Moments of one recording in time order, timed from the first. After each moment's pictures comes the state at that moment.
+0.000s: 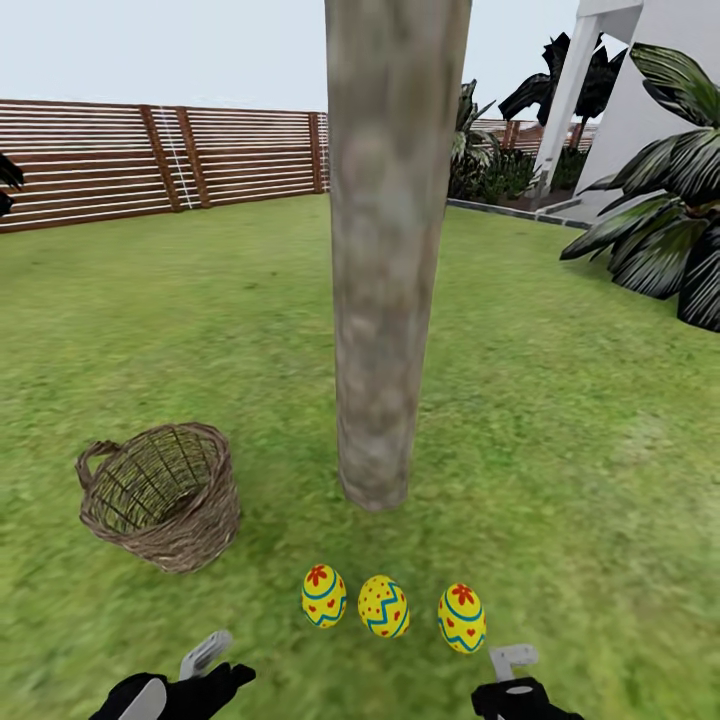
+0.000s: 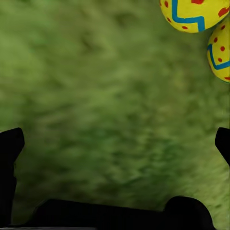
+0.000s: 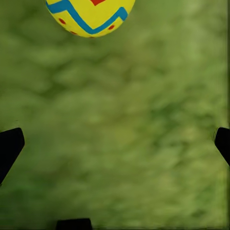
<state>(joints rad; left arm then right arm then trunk) -0.32 0.21 -0.27 -0.64 0.97 0.54 -0.01 -0.56 0.00 0.50 -0.03 -0.36 0.05 -0.20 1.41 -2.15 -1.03</state>
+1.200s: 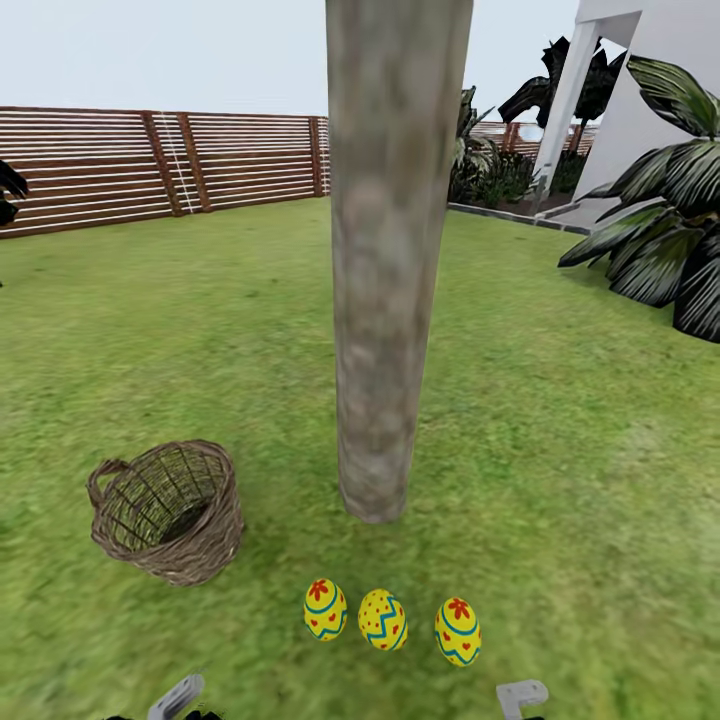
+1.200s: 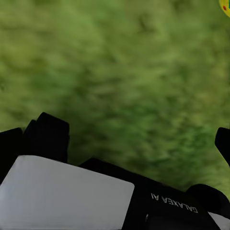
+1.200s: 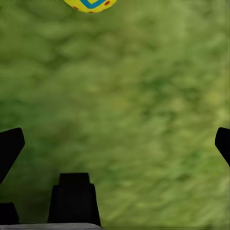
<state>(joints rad) -0.32 0.22 -0.27 -0.44 0.97 0.47 0.00 -0.49 0.01 0.50 -0.01 -0.36 0.01 -0.20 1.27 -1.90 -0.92</state>
